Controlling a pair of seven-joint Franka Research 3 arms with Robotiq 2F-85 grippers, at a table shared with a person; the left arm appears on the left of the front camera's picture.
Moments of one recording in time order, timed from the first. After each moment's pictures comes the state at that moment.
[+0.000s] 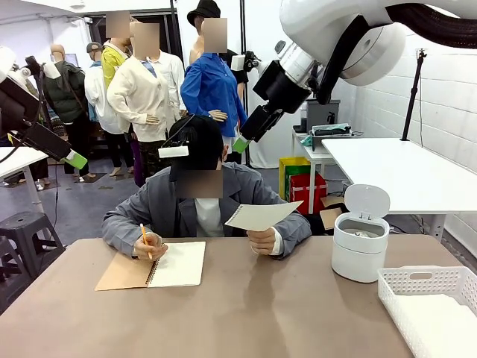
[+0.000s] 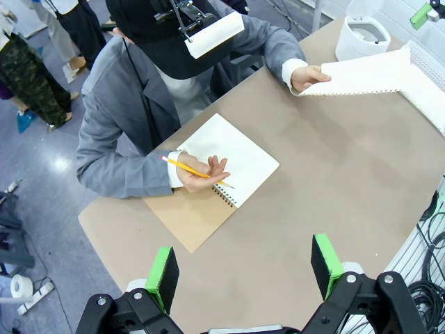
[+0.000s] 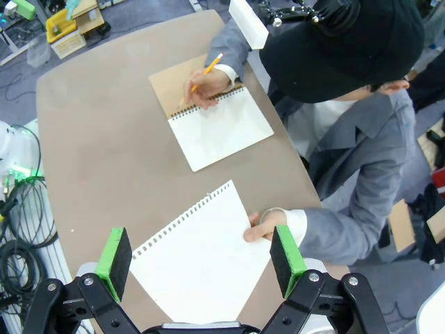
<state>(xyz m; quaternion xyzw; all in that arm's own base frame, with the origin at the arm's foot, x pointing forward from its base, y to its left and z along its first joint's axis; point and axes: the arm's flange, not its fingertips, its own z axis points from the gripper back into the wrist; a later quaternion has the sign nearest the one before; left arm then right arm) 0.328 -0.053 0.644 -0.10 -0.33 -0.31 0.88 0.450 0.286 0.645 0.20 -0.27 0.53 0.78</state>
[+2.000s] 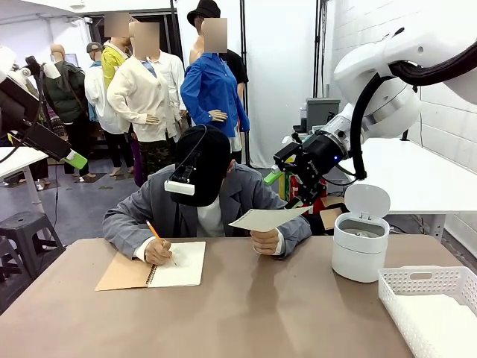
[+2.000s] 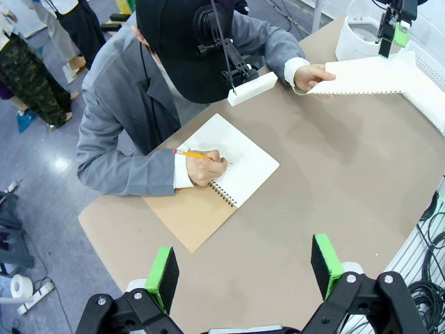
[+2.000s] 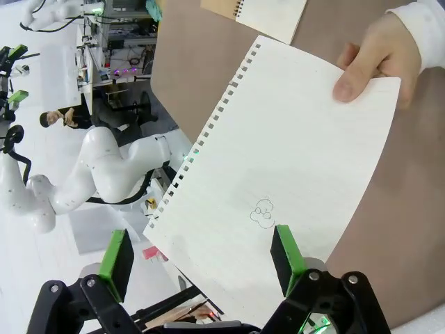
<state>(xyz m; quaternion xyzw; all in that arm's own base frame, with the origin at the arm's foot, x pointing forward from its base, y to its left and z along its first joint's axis) 0.328 -0.053 0.644 -0.10 -0.33 -0.31 0.88 0.524 0.198 0.496 0.46 0.12 0.20 0.86</state>
